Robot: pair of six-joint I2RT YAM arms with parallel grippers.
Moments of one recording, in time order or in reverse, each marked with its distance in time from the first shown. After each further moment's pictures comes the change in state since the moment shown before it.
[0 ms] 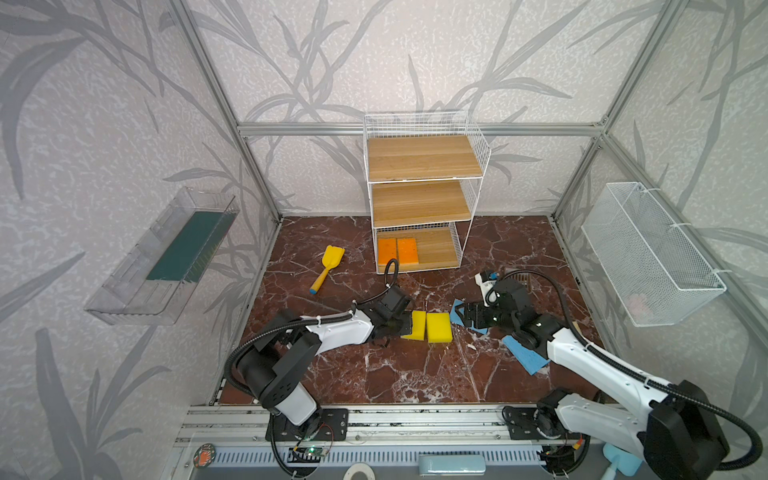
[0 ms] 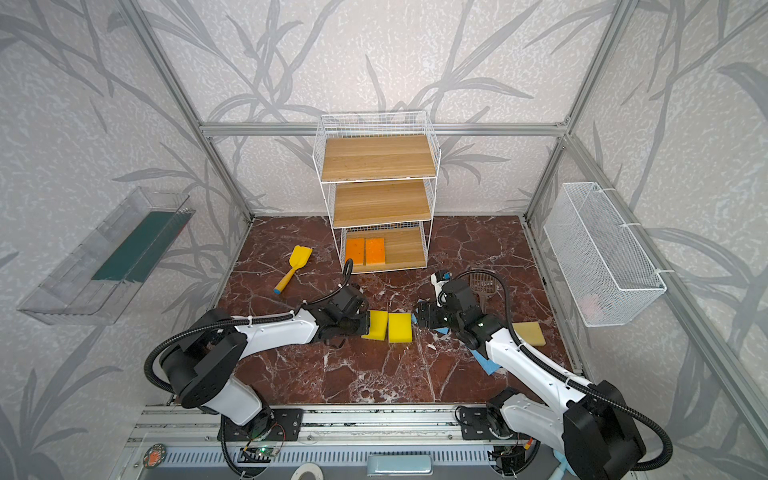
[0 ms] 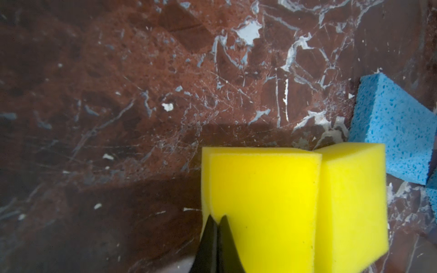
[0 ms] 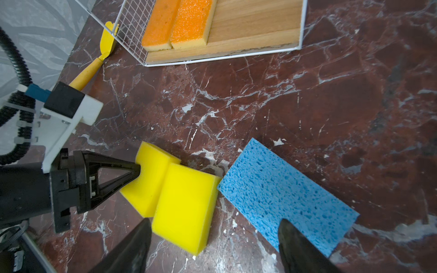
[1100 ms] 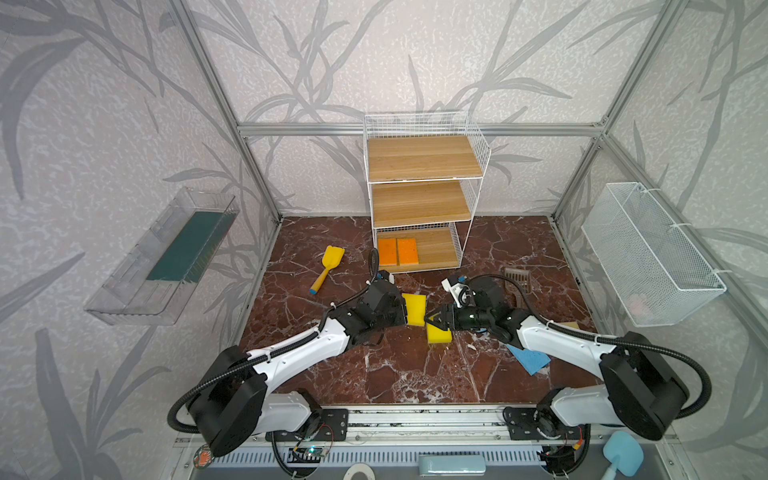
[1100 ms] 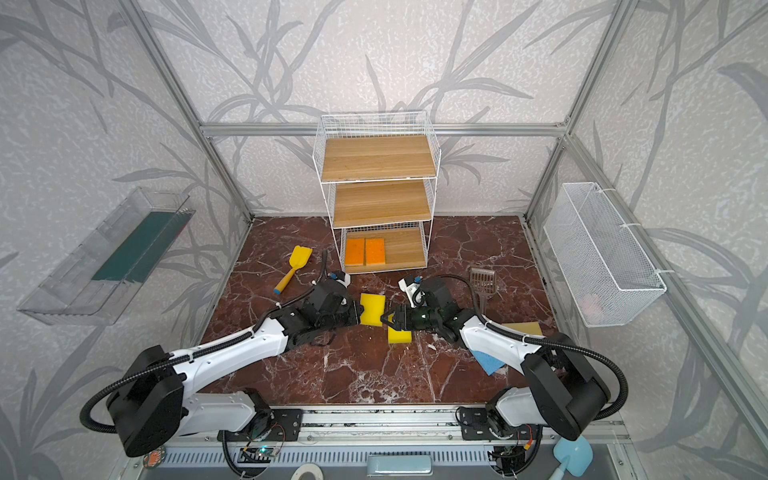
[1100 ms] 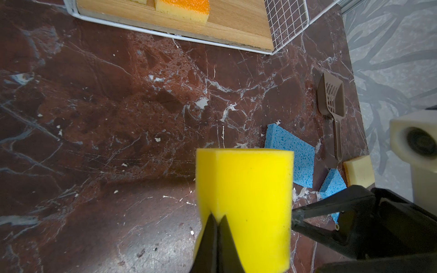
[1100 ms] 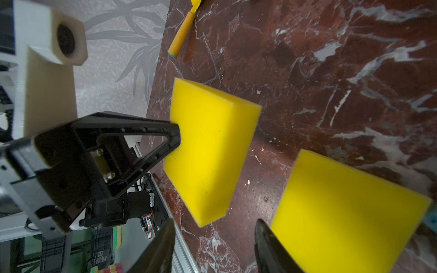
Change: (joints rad) left arm 0.005 -0.288 -0.018 -0.026 -0.006 -0.068; right arm 0.111 0.307 0.044 0.348 -0.423 0.297
